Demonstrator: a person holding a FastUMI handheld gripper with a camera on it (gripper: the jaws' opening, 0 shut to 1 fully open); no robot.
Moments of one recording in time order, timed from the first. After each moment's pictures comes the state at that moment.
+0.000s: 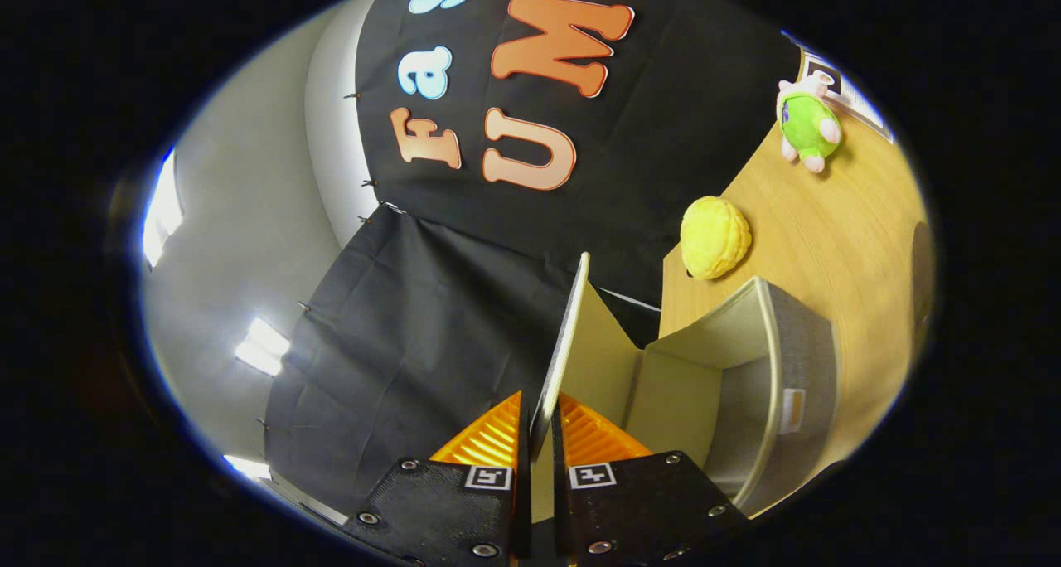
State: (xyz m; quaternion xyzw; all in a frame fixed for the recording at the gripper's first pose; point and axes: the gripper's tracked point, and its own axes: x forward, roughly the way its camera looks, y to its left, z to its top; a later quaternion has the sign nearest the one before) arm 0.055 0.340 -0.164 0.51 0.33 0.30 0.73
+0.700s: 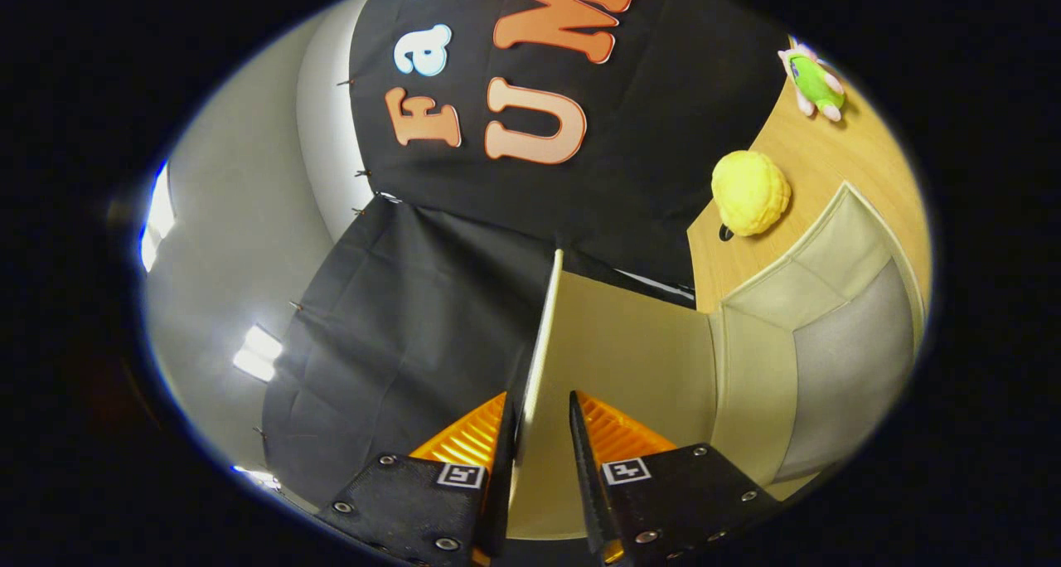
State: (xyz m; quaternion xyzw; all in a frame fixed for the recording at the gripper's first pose) arm 0.044 0.460 -0.163 0.52 0.35 0.30 0.72
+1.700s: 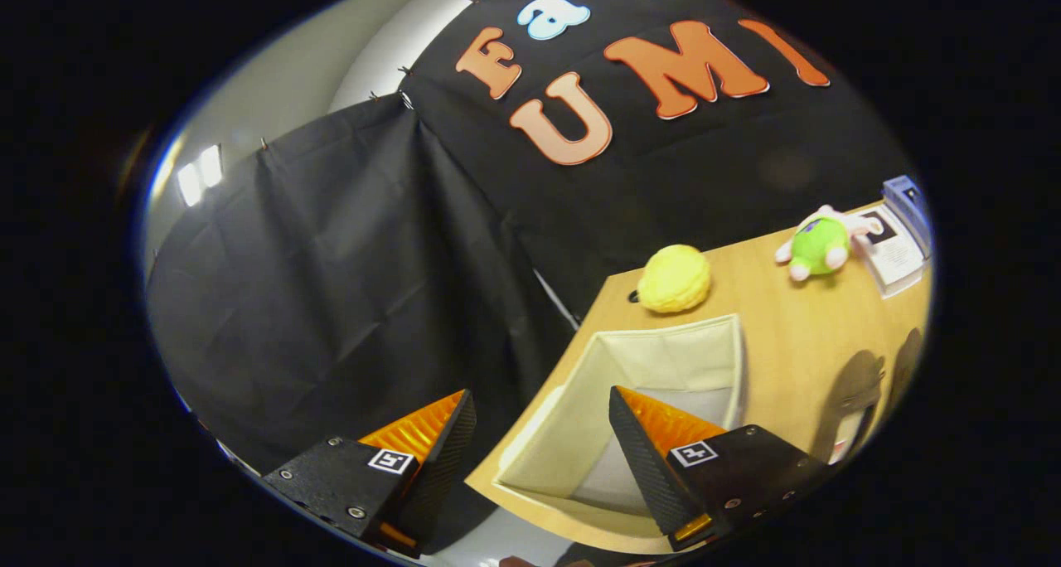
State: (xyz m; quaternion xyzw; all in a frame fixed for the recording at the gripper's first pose) arm 0.017 0.315 -0.213 0.19 0.35 0.25 0.88
